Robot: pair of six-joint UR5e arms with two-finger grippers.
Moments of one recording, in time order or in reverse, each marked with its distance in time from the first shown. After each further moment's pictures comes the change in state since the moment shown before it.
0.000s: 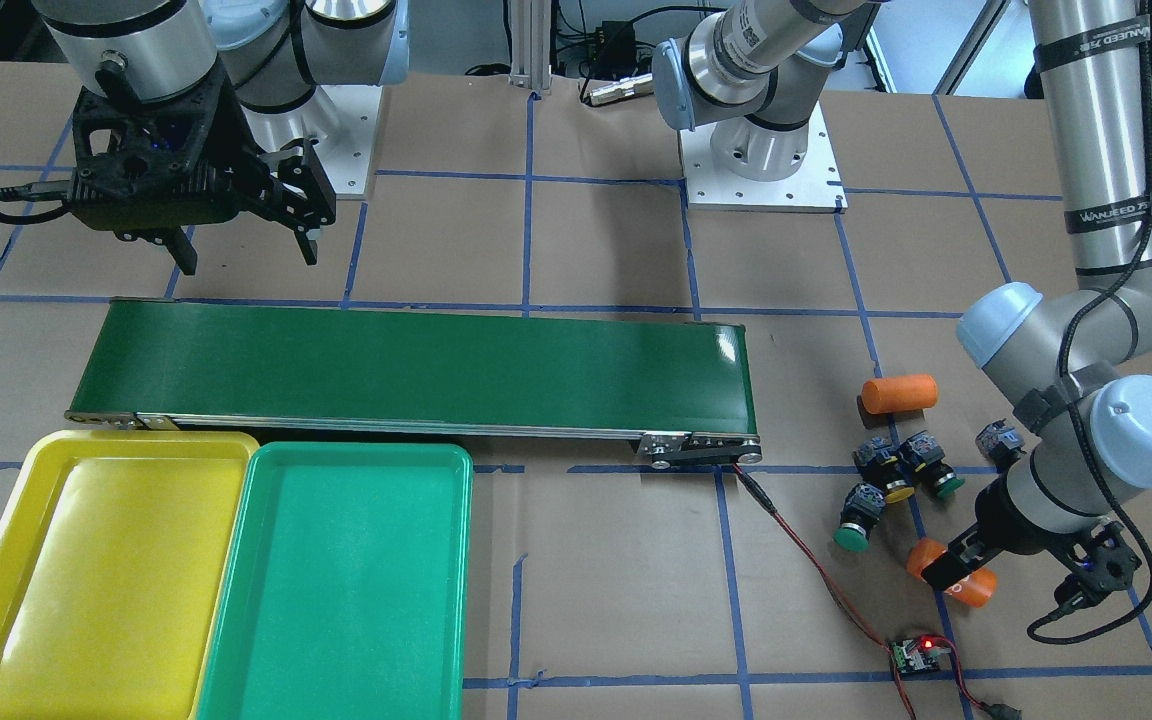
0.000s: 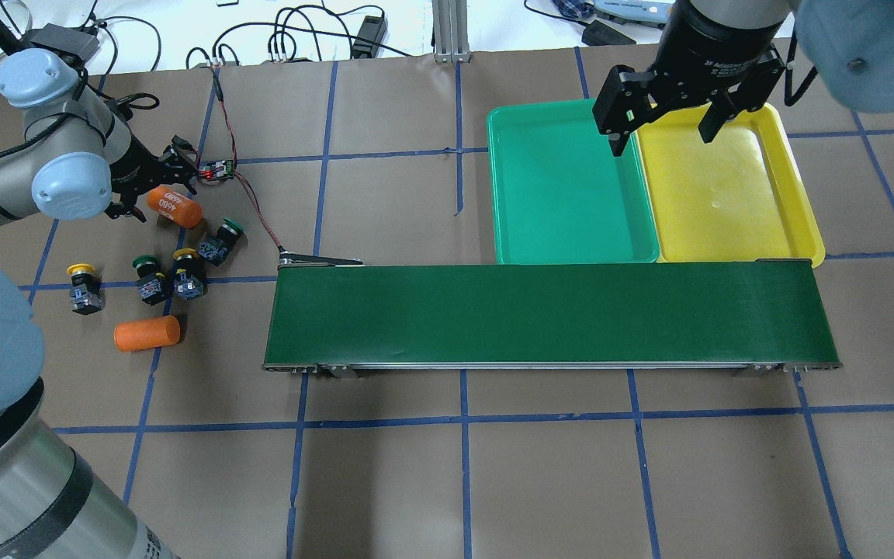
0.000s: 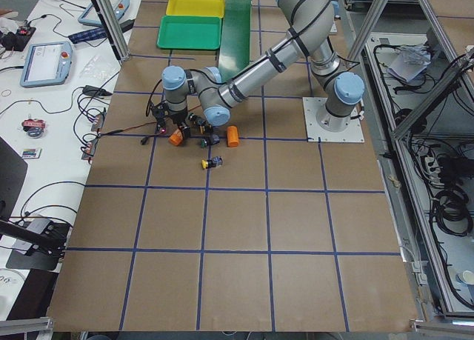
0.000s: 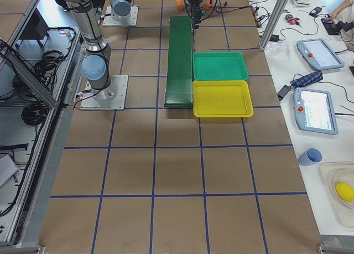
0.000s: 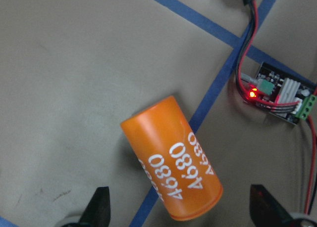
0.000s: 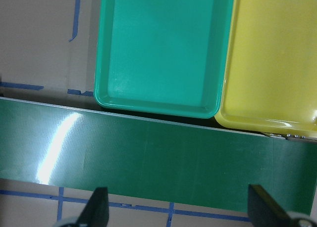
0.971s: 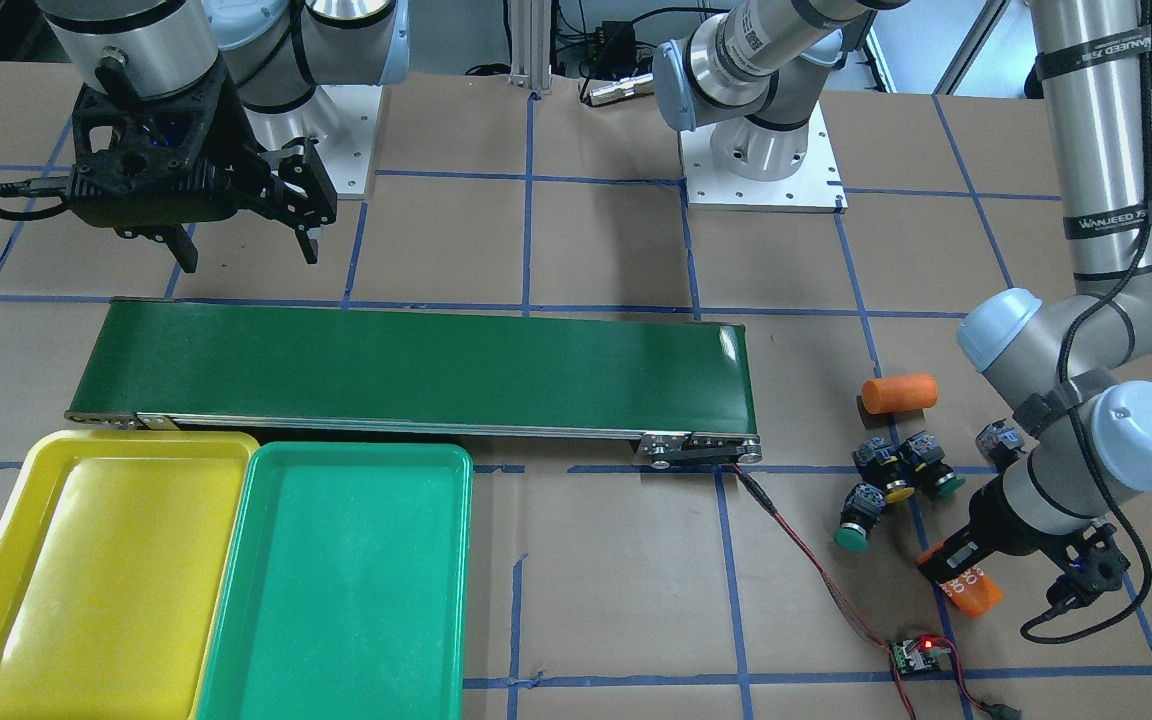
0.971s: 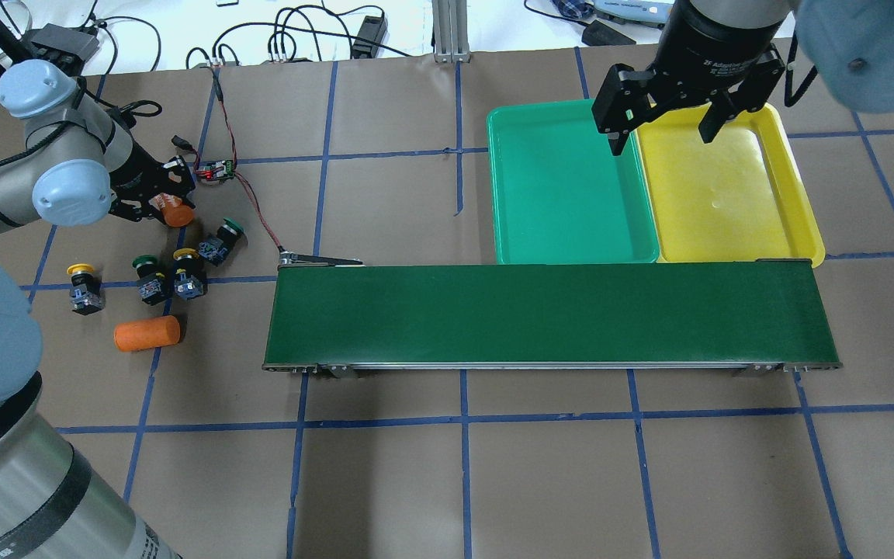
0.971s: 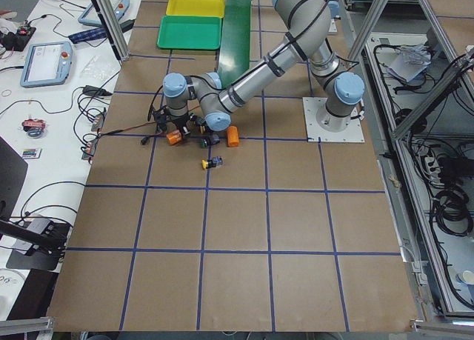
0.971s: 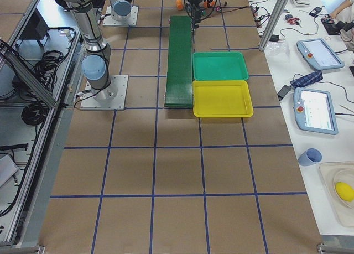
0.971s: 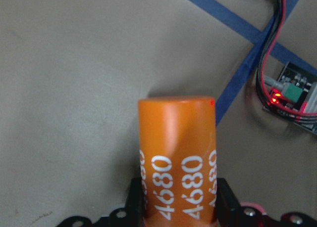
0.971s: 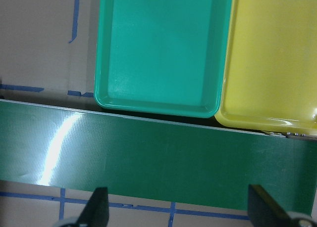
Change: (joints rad) left arm 0.010 0.003 -0.011 -0.006 -0.046 0.012; right arm 0.000 -0.001 -0.003 0.005 0.000 0.016
